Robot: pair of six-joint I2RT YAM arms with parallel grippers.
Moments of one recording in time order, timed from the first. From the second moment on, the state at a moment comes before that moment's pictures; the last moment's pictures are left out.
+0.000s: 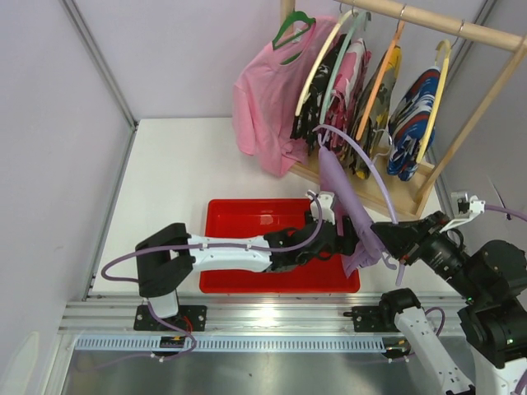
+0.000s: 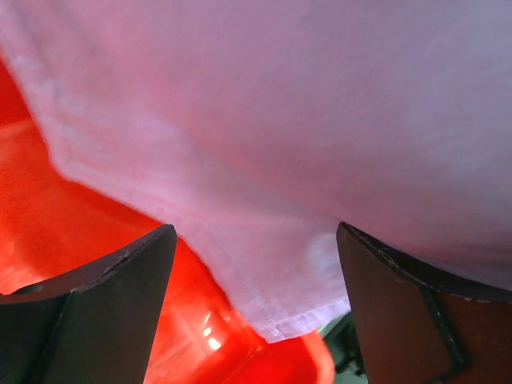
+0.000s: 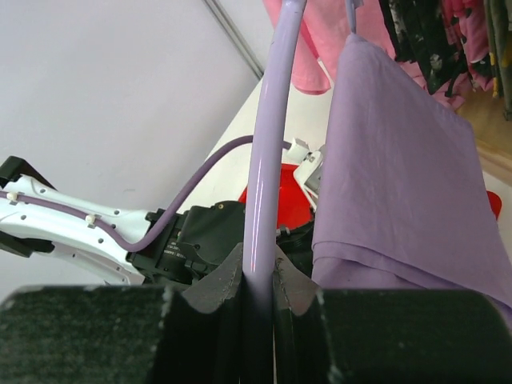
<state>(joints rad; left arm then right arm) -1.29 1.77 1.16 0.16 -0.43 -0.80 0.23 0.41 1.21 -0.85 -0.43 0.53</state>
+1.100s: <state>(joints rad) -1.24 1.74 1.06 0.17 -0.34 -0.81 0.20 0.41 1.12 -0.85 -0.41 0.54</state>
